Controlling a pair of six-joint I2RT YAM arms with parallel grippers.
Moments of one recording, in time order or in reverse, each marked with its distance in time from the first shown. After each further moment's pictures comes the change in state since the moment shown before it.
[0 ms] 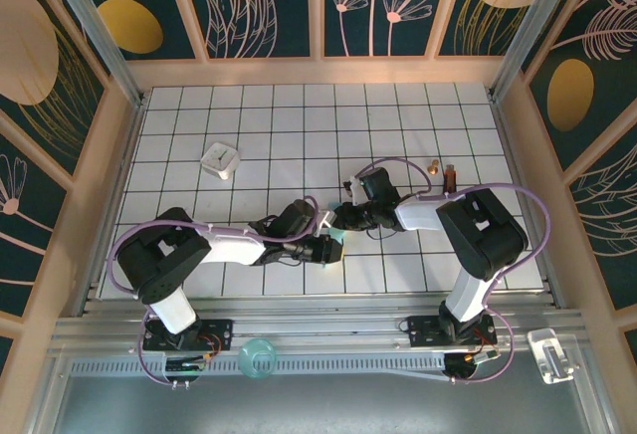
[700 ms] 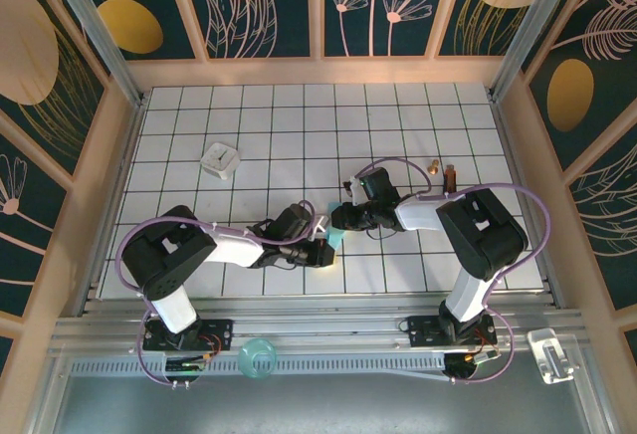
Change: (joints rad) left arm 0.015 0.028 -0.056 0.031 0.001 0.002; right arm 0.000 0.000 0.000 -0.001 0.000 0.000
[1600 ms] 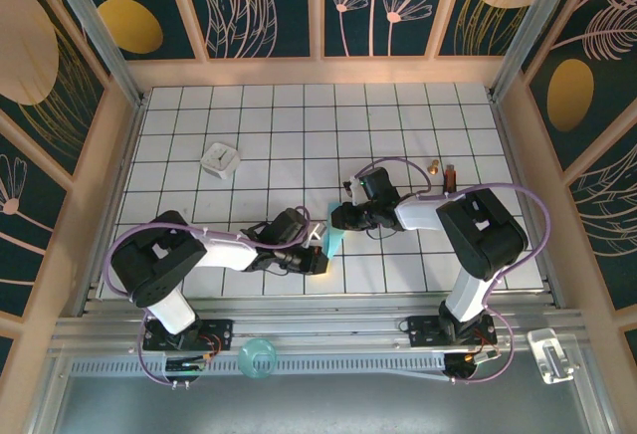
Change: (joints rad) left arm -0.002 -0.065 -0.044 -0.100 0.045 0.047; right arm 0.000 0.000 0.004 -0.008 0.001 -0.001
